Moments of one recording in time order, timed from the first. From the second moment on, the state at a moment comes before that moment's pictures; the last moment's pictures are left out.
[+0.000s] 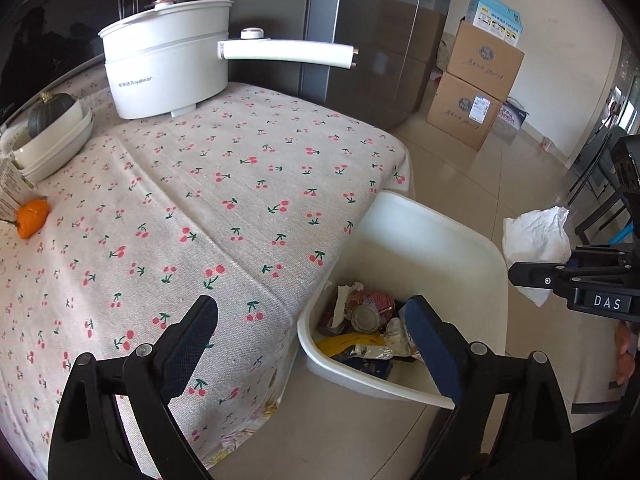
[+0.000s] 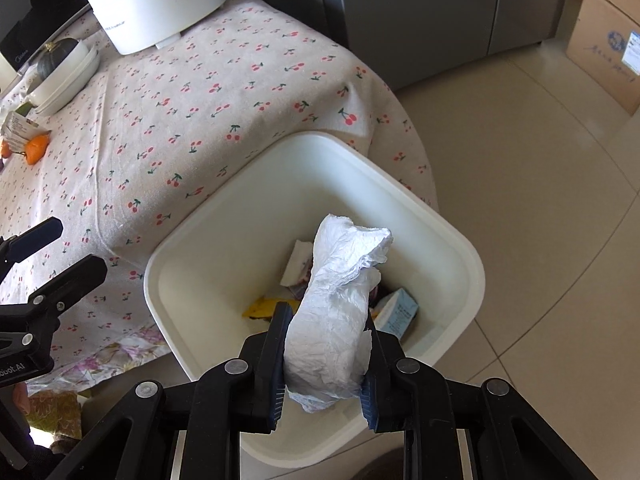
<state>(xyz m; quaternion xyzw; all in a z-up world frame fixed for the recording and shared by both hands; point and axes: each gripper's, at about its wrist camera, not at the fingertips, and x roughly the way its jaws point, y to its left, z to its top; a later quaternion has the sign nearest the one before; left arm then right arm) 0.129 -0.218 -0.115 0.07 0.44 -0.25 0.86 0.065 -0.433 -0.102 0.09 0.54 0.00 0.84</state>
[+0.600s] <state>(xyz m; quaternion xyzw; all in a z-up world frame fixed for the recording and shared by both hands) 0.124 -0.157 -0.092 0.06 0.45 -0.21 0.87 0.079 -0.411 -0.087 0.11 0.52 0.01 0.84</state>
